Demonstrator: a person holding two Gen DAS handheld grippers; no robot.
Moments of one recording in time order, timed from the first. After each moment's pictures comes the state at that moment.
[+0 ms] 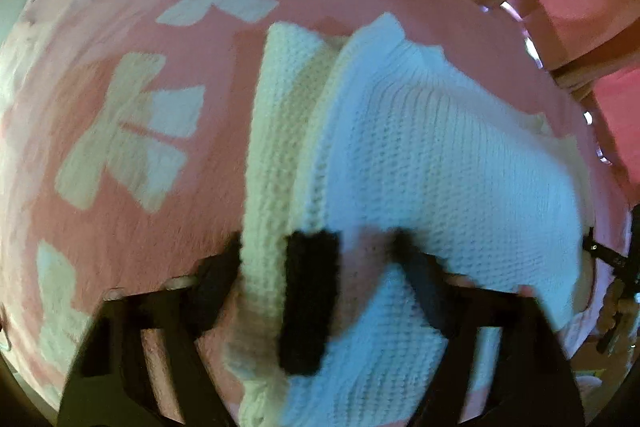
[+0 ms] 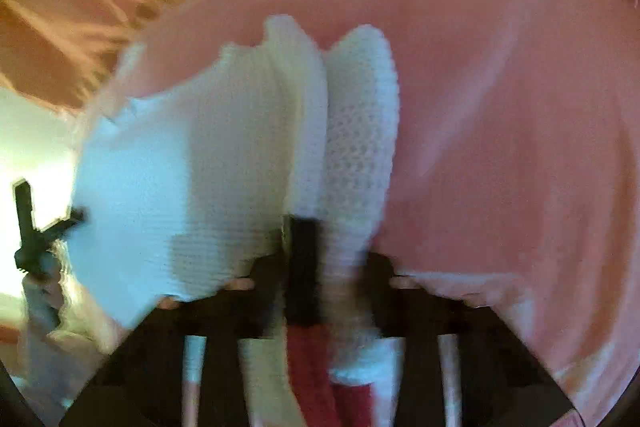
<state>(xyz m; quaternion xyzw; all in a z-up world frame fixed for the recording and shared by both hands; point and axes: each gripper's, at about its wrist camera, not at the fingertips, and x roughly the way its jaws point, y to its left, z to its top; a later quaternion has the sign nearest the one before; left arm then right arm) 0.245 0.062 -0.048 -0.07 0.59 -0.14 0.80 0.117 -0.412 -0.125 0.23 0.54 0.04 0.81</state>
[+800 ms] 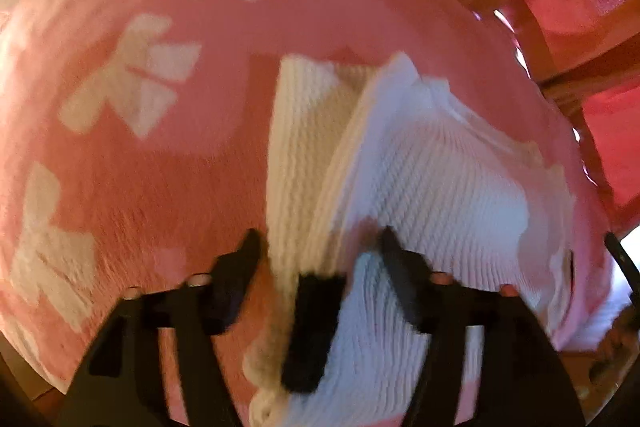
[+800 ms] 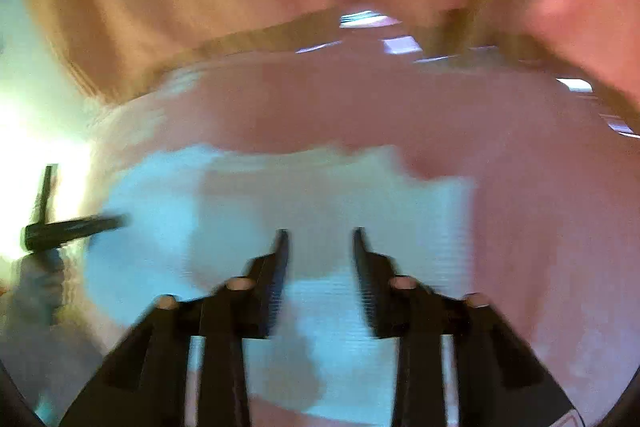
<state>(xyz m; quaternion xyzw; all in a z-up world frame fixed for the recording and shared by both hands) 0.206 0.047 -0.041 -0.11 0.59 -0.11 0.80 0.081 -0.352 -0.021 0.10 0.45 0.08 0.88</state>
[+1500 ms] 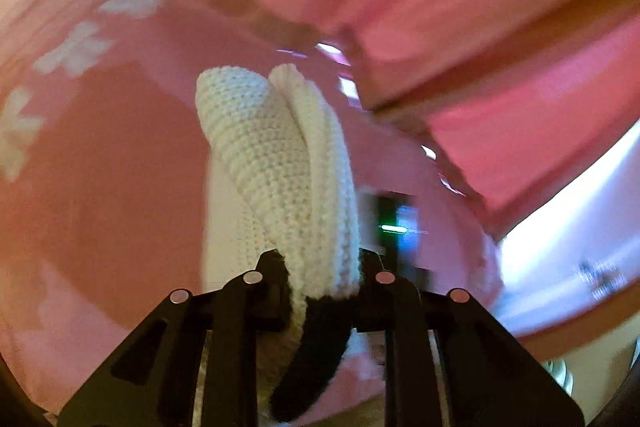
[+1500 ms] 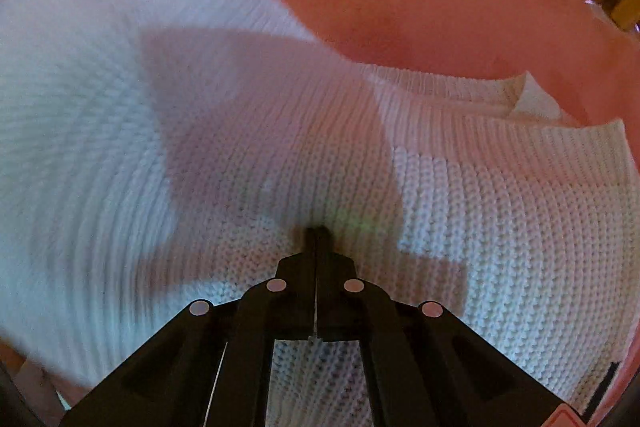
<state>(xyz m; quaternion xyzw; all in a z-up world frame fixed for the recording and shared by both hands) 0.167 -0.059 0.073 -0.22 0.49 -0.32 0.78 0.169 -0.251 -0.115 0.09 0.57 0.16 0.80</state>
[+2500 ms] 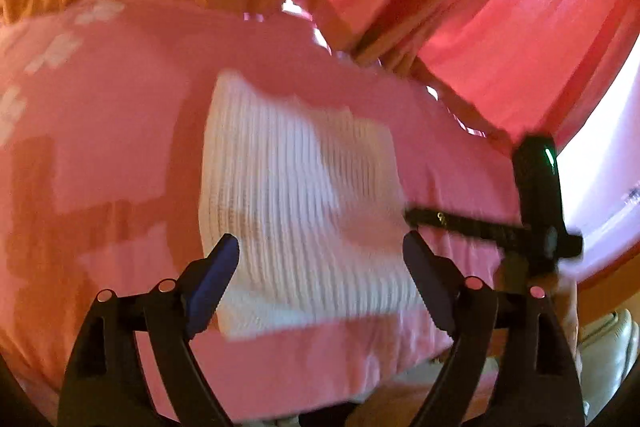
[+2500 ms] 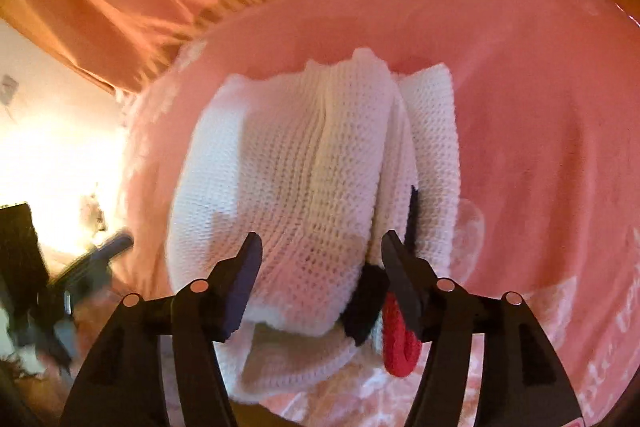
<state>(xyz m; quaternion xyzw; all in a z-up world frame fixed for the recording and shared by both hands) 0.045 -0.143 0.025 -0.11 0.48 -0.30 0.82 0.059 -0.409 -0.062 0.20 0.52 0.11 0.82</state>
